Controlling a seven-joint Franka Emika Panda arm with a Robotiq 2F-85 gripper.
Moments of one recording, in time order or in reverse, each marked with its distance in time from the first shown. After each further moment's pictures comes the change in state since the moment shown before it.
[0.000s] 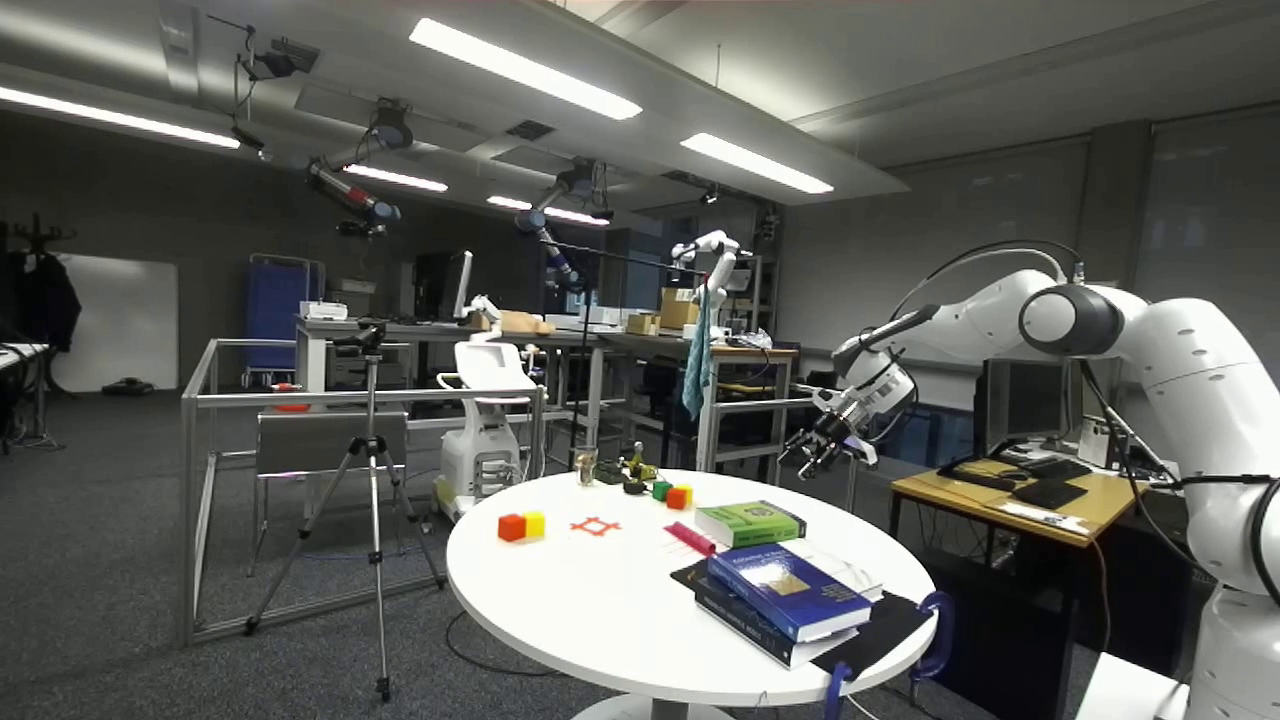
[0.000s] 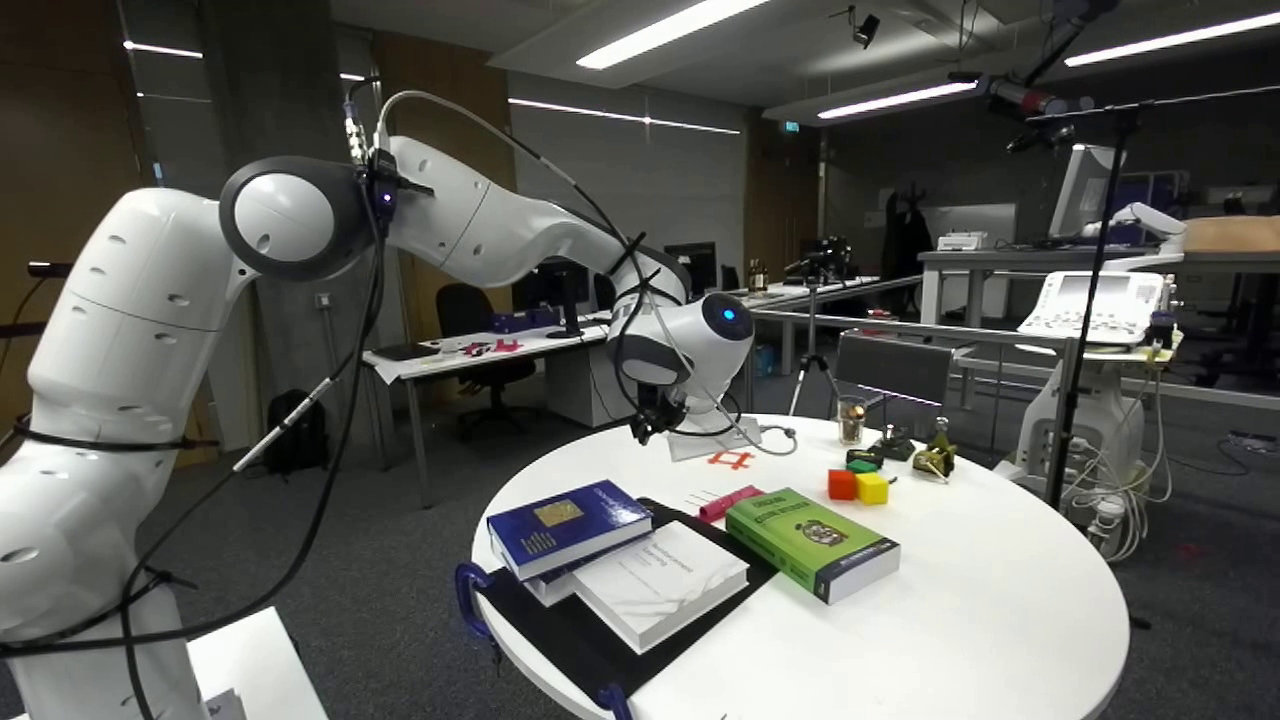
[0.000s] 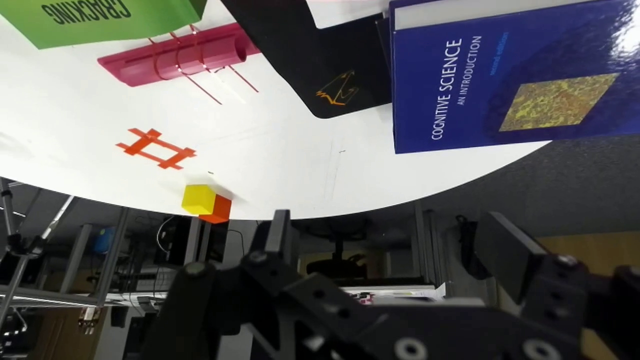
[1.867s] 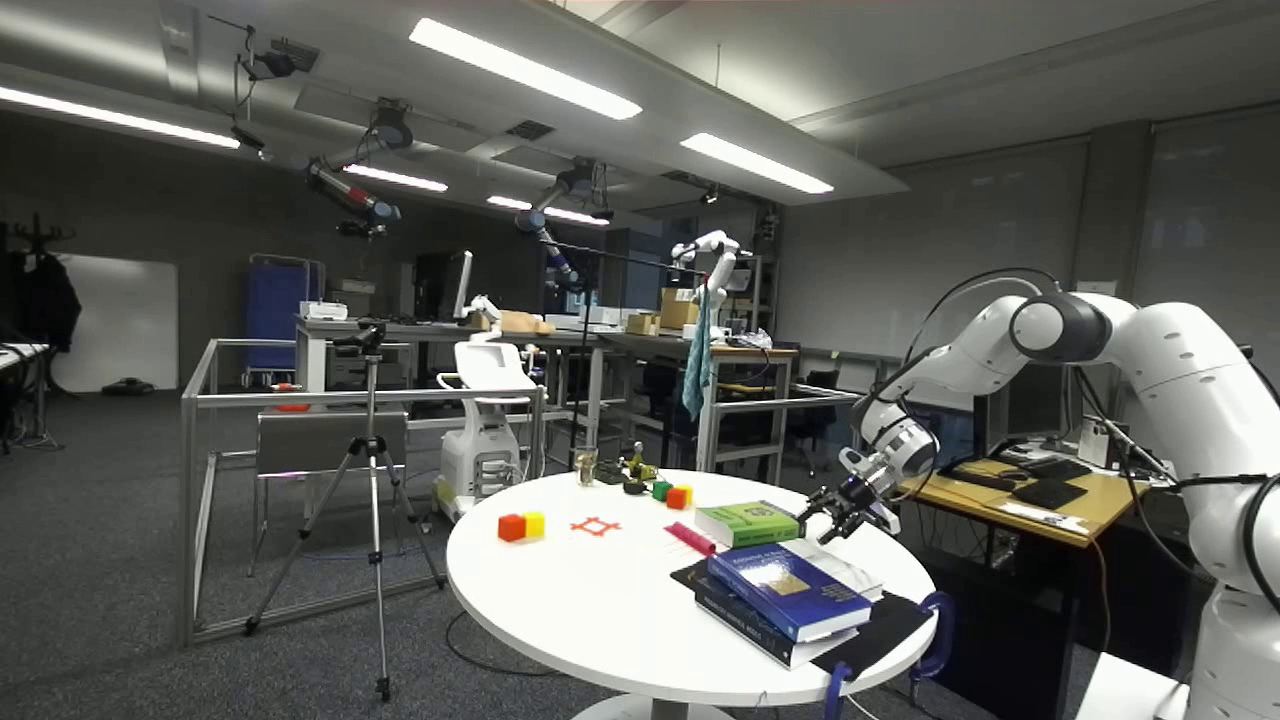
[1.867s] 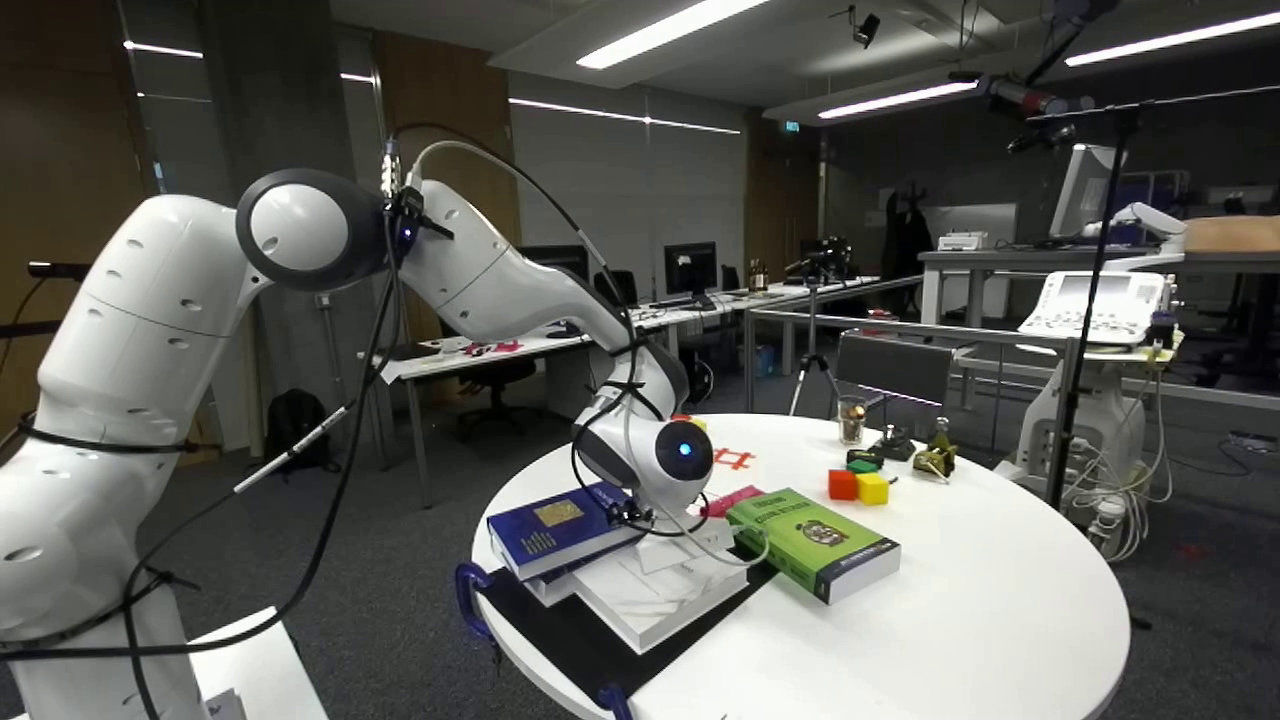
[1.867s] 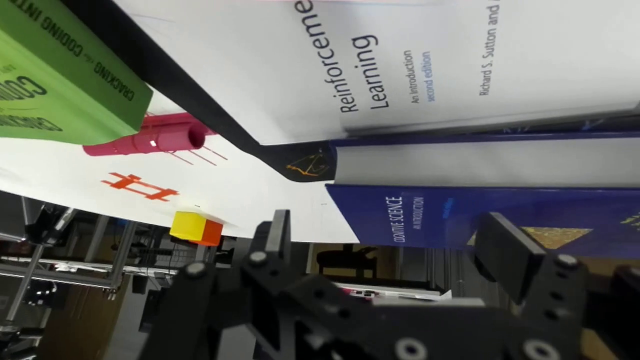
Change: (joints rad) arm 0.017 0.046 -0.040 -0.268 0.330 0.137 -0.457
